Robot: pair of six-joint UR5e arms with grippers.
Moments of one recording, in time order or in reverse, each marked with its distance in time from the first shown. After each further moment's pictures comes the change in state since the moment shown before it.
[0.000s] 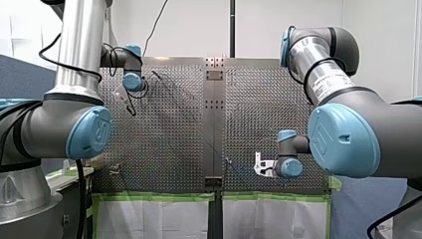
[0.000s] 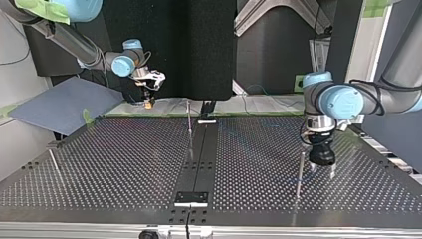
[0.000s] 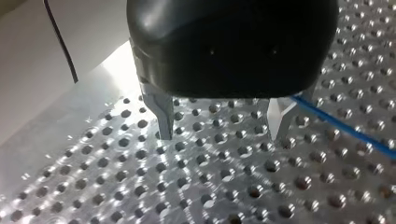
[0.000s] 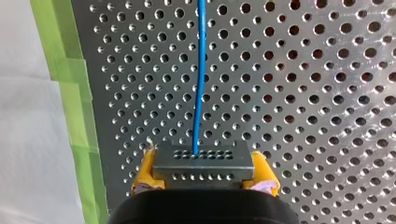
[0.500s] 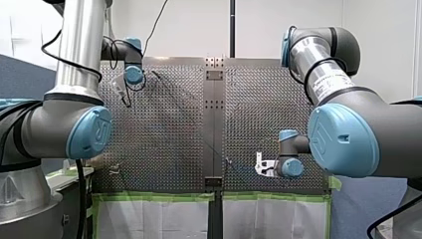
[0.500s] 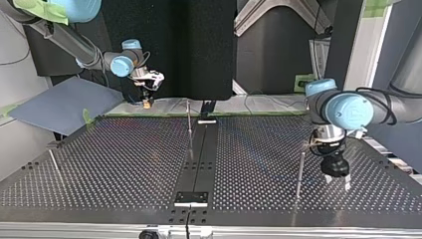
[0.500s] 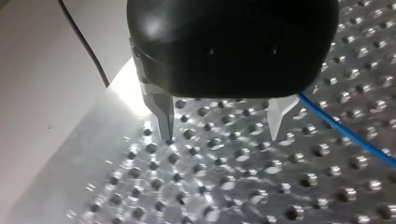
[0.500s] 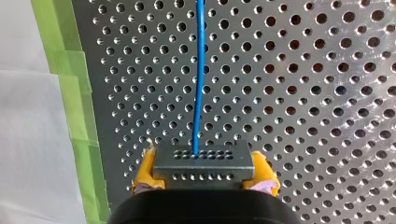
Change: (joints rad) left arm 0.006 0.001 0.084 -0.047 -0.095 0.143; right arm -0.010 0.000 0.000 0.003 0.000 0.000
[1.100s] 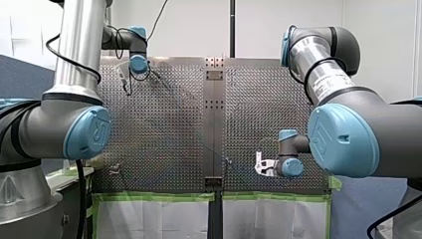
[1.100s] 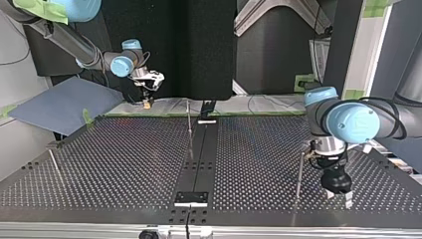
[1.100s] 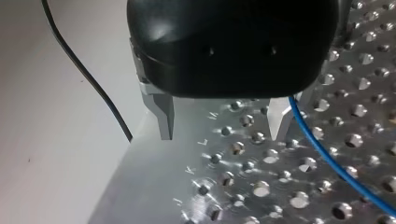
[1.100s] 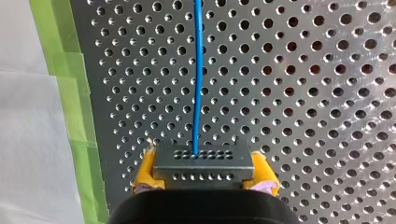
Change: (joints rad) left arm -0.039 0.000 0.132 -0.098 -0.031 0.159; right arm 0.002 -0.003 0.000 0.002 0.000 0.000
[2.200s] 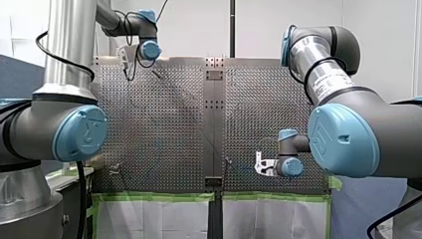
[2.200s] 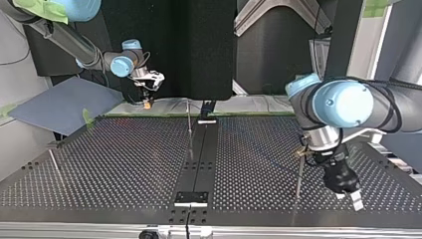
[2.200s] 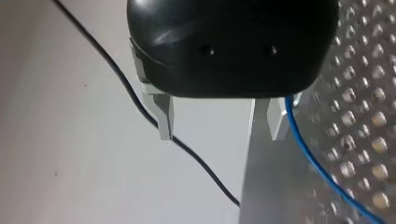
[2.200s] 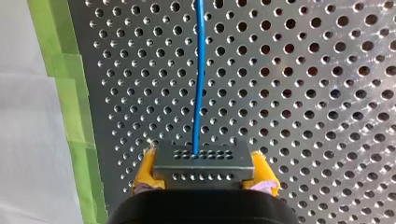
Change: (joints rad) left arm -0.116 0.082 0.019 0.001 -0.262 0.236; right arm 0.002 -0.003 0.000 0.001 0.000 0.000
